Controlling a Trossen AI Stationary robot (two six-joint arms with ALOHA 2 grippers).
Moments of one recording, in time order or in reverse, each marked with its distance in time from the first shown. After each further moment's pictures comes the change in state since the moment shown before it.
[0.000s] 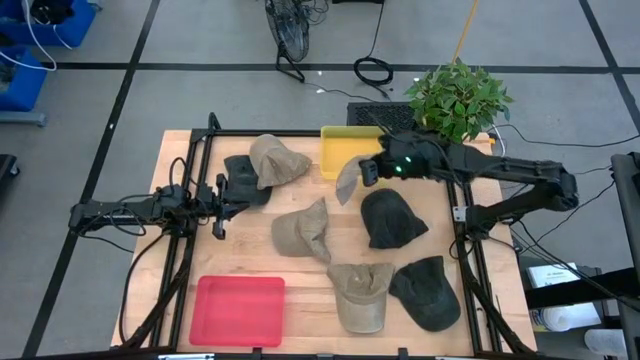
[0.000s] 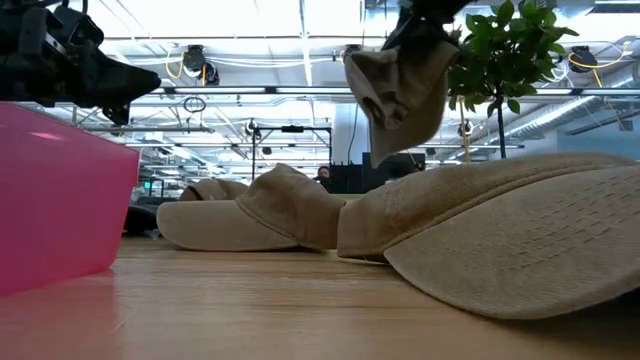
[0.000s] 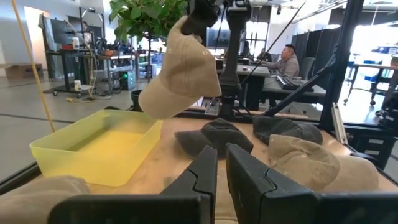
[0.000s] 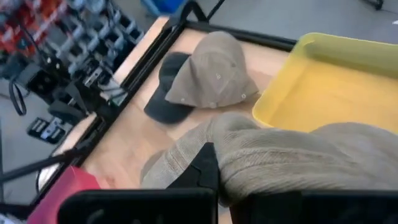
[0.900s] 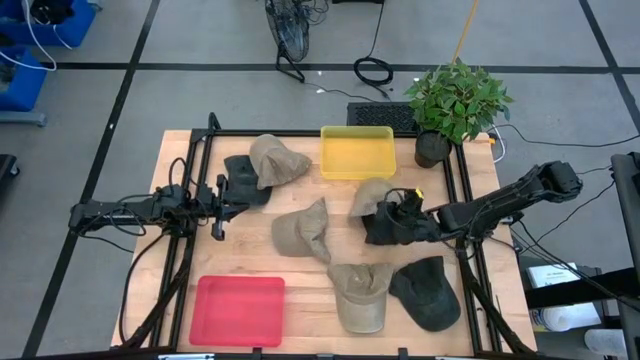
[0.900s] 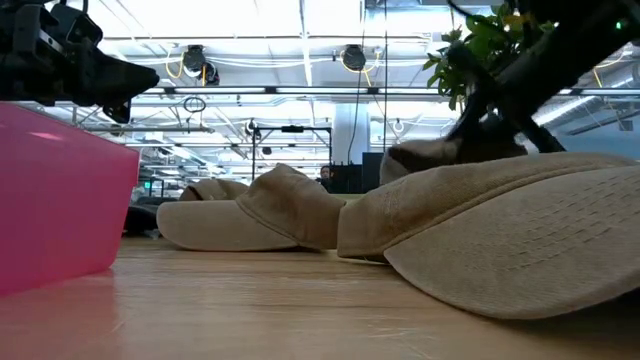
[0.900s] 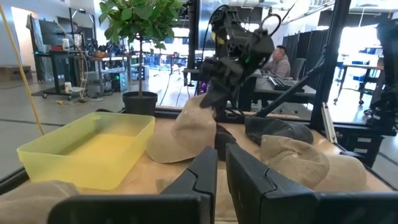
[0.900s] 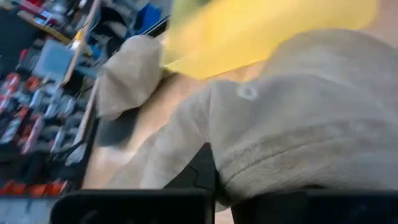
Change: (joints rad) left arm 0.000 0.000 0.000 0.006 0.035 0.001; right arm 0.460 -0.110 -0.692 0.373 0.617 0.863
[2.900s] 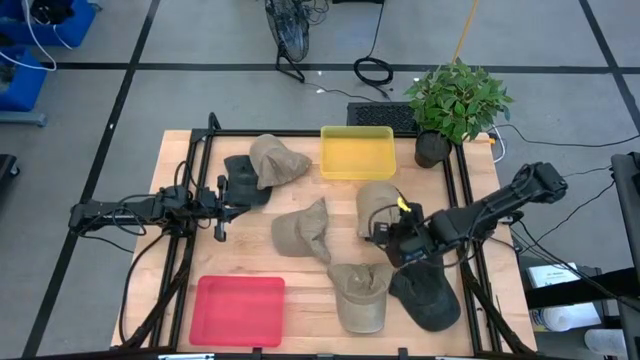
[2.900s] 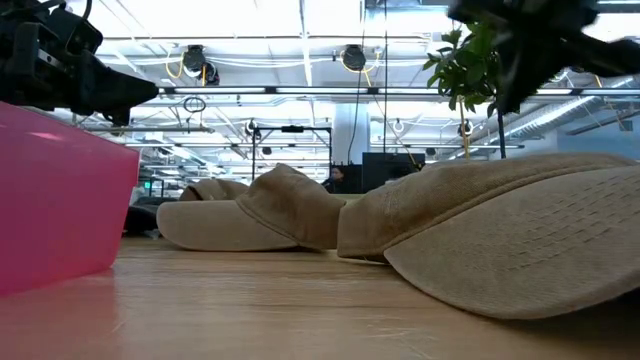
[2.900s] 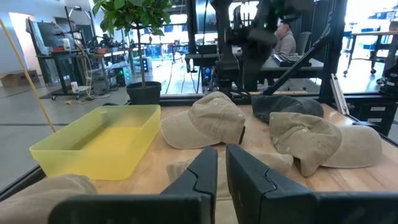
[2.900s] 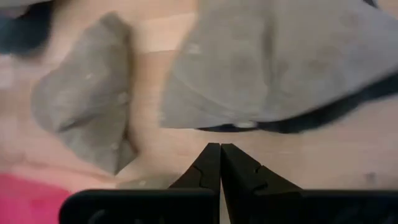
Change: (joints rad) left arm 0.000 0.000 0.000 -0.065 -0.004 0.102; right arm 0.165 0.209 0.490 -0.831 -0.362 0.397
